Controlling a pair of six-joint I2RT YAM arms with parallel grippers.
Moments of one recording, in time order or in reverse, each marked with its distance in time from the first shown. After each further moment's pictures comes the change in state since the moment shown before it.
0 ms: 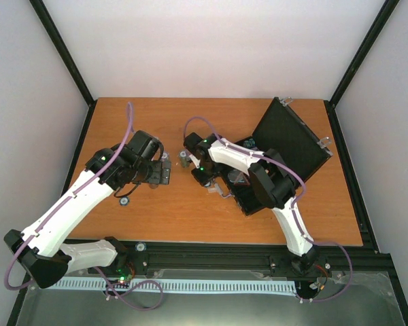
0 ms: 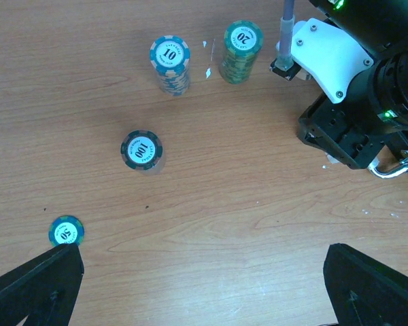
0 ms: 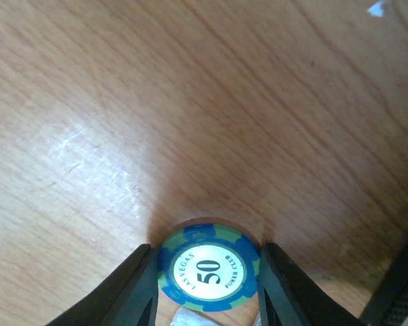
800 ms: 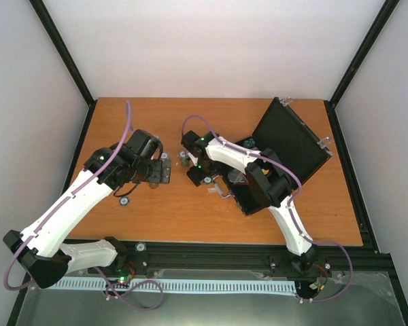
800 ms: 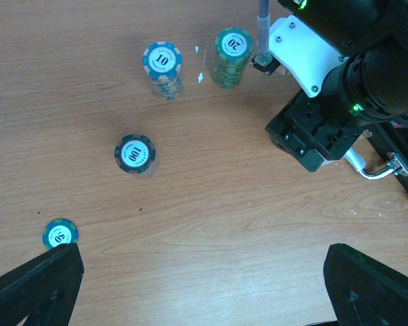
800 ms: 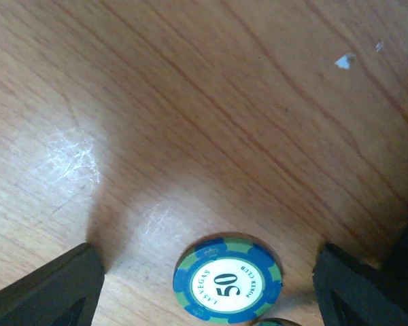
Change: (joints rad) left arm 0.000 0.000 0.019 0.000 0.014 0.000; right arm 0.000 0.053 0.086 -0.034 0.031 0.010
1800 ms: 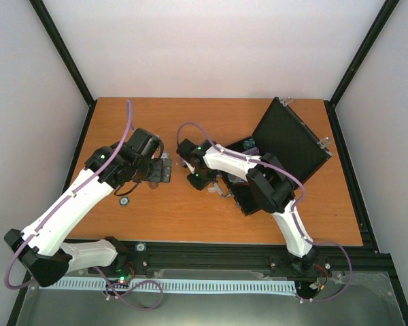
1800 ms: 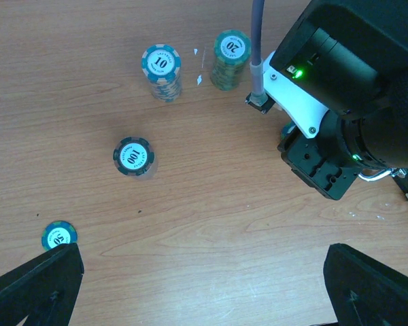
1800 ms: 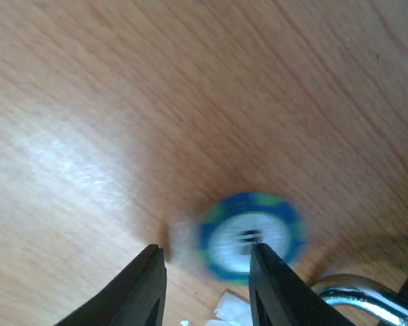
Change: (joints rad) left arm 0.000 0.011 0.011 0.000 0.000 0.000; right arm 0.072 -0.080 -0.133 0.075 0.042 0.021
